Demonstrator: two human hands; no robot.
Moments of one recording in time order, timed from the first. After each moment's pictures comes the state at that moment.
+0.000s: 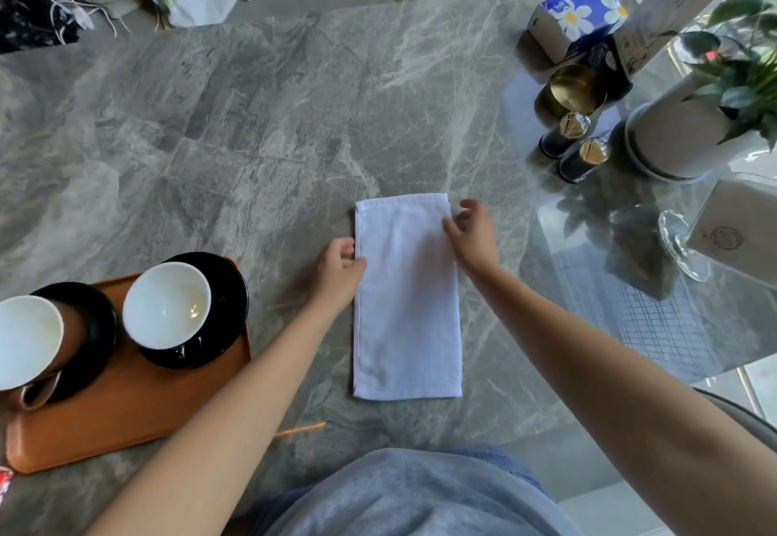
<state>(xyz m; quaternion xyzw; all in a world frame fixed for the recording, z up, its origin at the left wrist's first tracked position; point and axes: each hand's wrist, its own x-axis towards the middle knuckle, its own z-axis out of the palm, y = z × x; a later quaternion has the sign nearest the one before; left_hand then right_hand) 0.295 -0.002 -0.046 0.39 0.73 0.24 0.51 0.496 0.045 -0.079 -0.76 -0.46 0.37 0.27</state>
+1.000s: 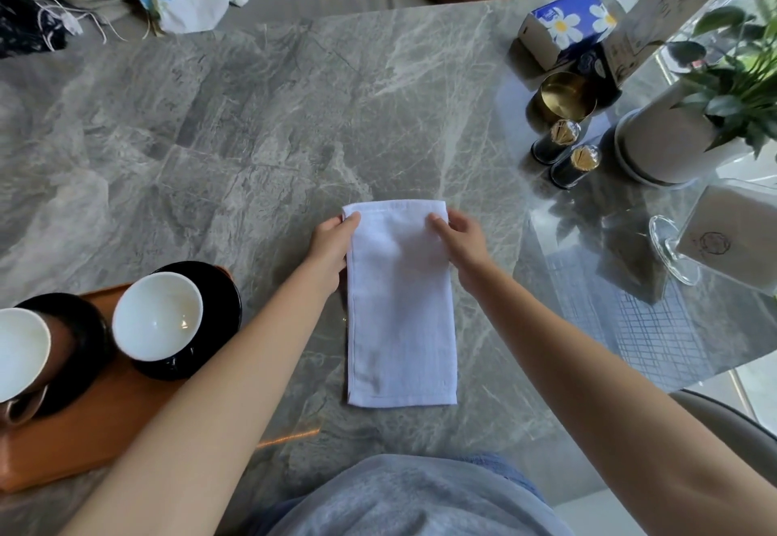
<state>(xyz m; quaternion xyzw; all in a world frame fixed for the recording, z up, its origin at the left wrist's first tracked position) 0.299 0.045 -0.030 0.20 0.65 0.35 0.65 0.485 0.043 -0.053 -0.65 -0.35 0.55 0.38</state>
